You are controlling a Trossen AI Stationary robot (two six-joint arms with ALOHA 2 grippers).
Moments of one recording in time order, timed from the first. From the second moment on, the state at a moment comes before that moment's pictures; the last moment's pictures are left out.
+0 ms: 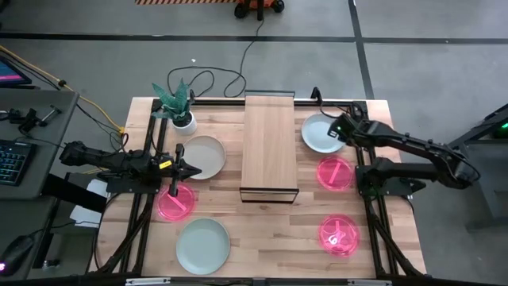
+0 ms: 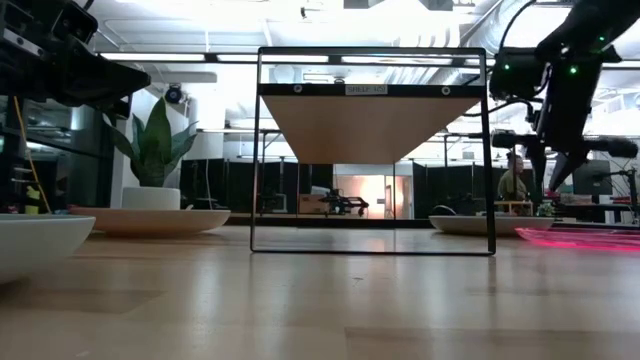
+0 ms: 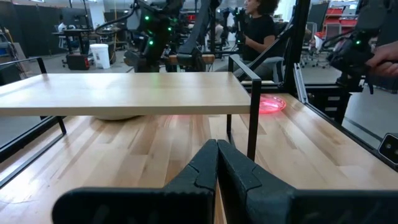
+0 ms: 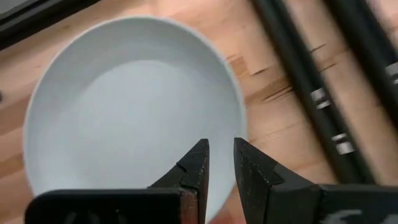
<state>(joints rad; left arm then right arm) -0.21 0.09 0.01 0.04 -0.19 0.01 -0.65 0.94 0.52 -0.79 0.38 1.26</state>
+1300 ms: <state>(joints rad) -0.21 0.09 0.01 0.04 -0.19 0.01 -0.67 1.17 0.44 -0.63 0.37 1.42</state>
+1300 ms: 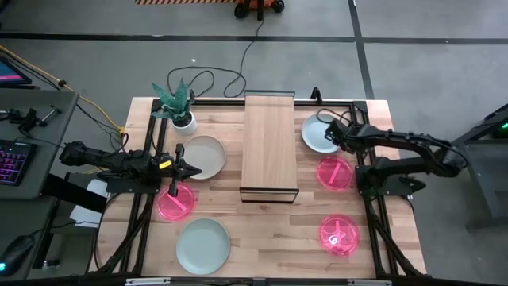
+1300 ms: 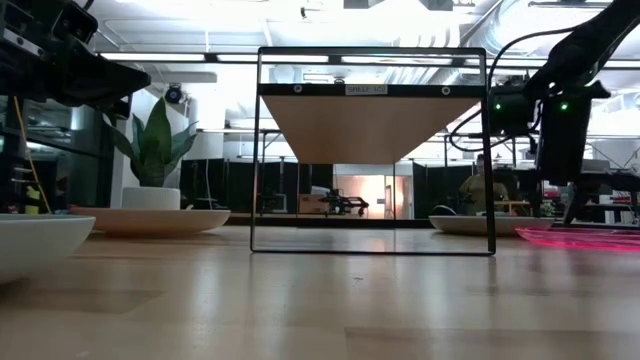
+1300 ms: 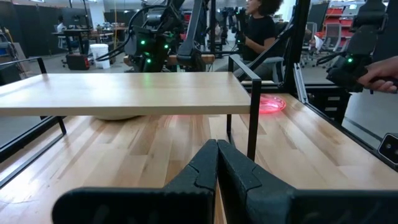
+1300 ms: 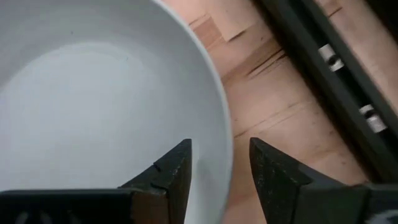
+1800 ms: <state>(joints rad) -0.21 0.09 0.01 0.04 -0.19 0.01 -0.67 1.14 0.44 -0.62 0.39 1.46</state>
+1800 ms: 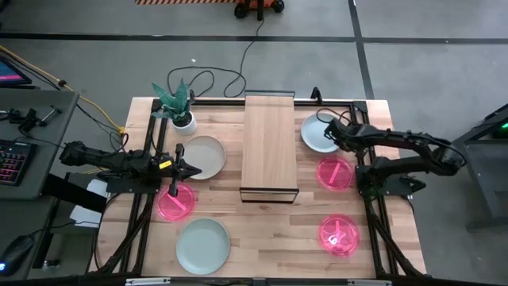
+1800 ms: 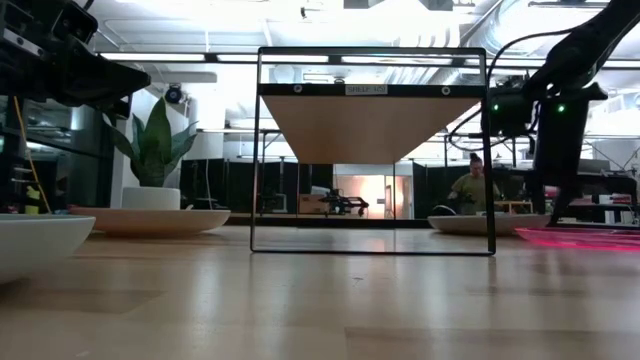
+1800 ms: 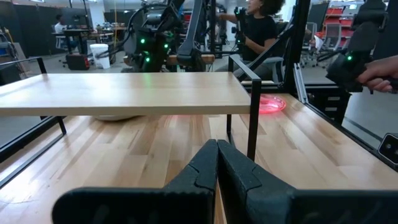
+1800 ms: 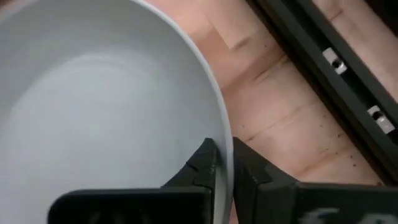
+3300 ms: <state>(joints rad) -0.21 0.09 0.01 0.04 -0.19 0.01 -0.54 1.42 1.20 -0.60 0.05 0.80</state>
